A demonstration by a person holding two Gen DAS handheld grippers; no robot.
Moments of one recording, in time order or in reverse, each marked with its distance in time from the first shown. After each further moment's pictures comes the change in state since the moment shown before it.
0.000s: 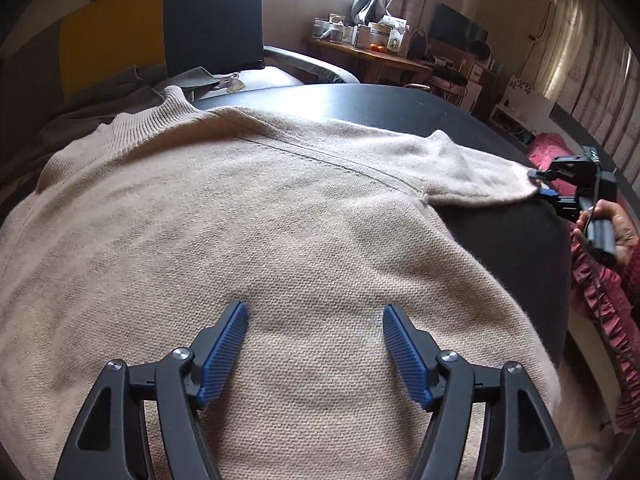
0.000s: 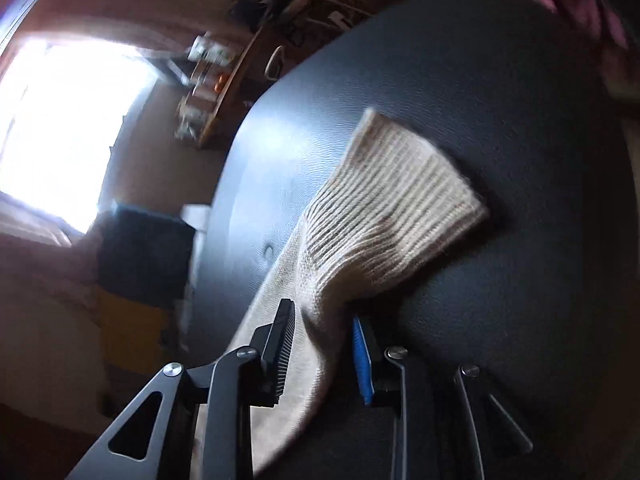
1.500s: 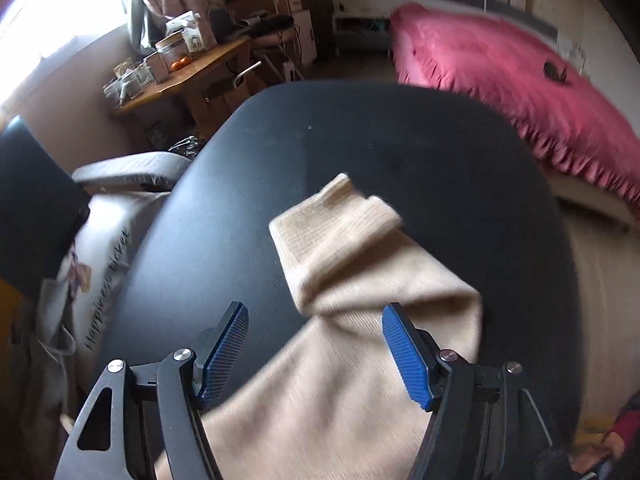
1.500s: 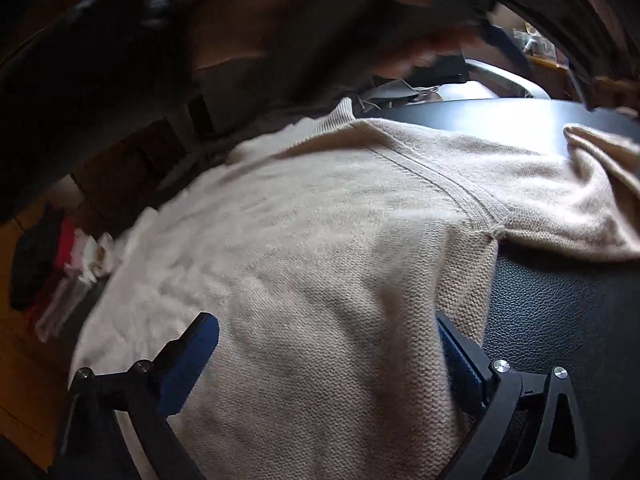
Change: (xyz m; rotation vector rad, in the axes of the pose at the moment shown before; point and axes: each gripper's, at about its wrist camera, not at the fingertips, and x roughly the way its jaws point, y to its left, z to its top) left arm 0.131 -0.183 0.227 0.771 0.148 -0.149; right arm 0.021 0.172 -0.362 -1.040 0.318 0.370
